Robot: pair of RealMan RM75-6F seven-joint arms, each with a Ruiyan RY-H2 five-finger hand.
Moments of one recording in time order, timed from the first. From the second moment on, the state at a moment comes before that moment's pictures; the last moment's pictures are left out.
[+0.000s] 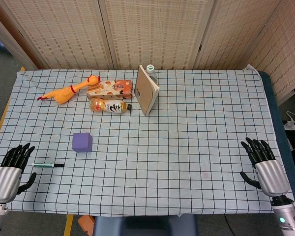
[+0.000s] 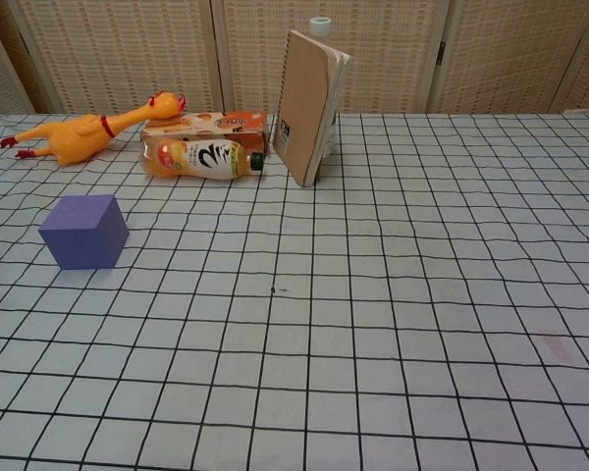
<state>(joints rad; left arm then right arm) -0.11 -1.17 -0.02 -1.53 1.59 1.53 0.08 0.11 -1.18 0.01 -1.54 -1.64 1.51 -0.03</state>
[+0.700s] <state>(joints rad) -0.21 -1.31 -0.02 -1.28 1.53 1.33 0.24 0.11 -1.17 -0.01 -1.56 -1.66 1.49 -0.04</state>
